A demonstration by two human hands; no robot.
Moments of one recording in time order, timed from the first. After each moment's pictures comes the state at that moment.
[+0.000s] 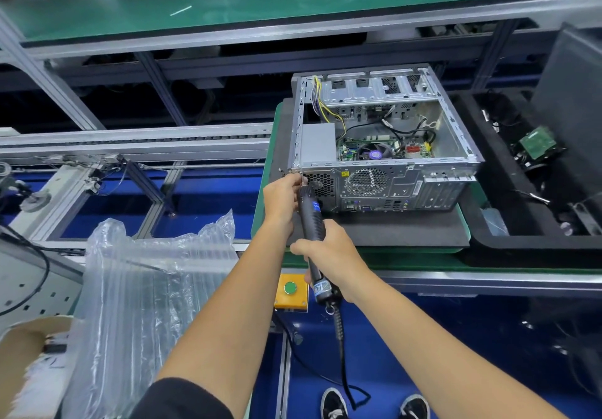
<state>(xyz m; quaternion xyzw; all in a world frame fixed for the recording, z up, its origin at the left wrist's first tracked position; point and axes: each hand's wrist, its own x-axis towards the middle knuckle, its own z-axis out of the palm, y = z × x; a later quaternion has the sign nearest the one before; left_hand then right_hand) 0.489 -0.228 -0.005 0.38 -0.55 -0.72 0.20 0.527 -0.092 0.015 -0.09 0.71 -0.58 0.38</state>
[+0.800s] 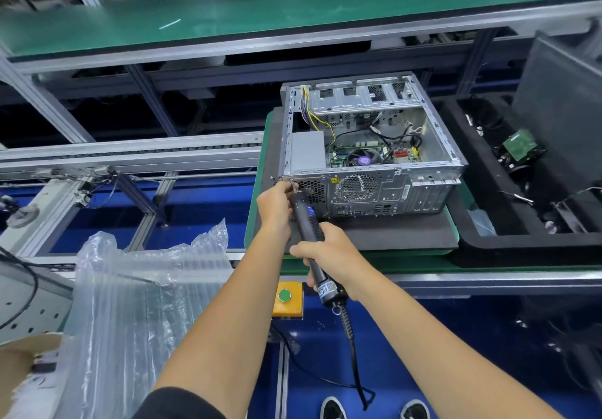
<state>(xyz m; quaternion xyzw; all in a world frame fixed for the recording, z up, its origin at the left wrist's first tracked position) 0.482 -0.220 -0.003 0.42 -0.49 -0.74 0.21 0.513 -0.079 0.021 -0.12 0.69 -0.58 0.41</state>
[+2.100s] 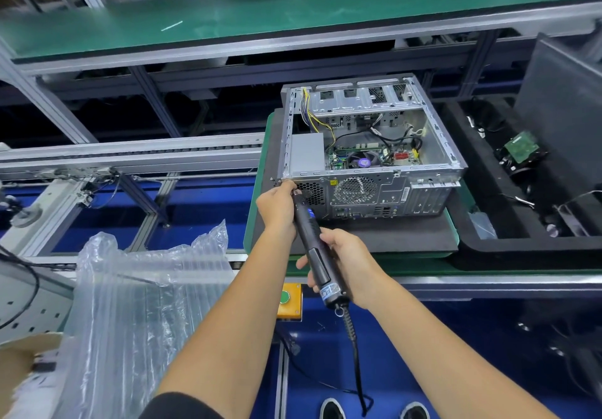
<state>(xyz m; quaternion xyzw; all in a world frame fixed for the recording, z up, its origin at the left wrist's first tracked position) 0.476 -0.211 0.004 0.45 -0.48 -0.71 0.26 0.507 -0.062 0.015 -0.01 0.49 -0.70 0.52</state>
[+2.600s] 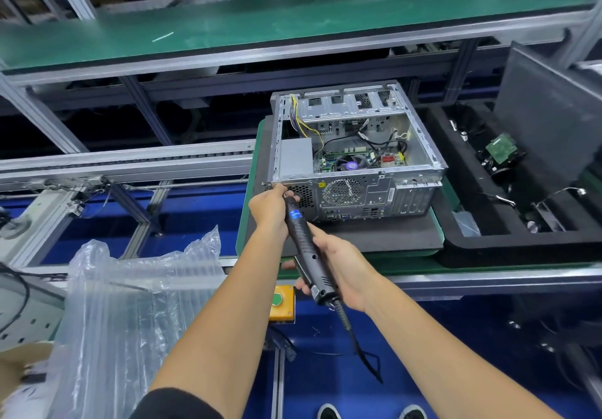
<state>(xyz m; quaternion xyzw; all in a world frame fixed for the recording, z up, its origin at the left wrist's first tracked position) 0.476 -0.203 0.014 0.42 -0.44 -0.75 0.25 0.510 -0.049 0.007 -0.04 0.45 -0.70 0.55</state>
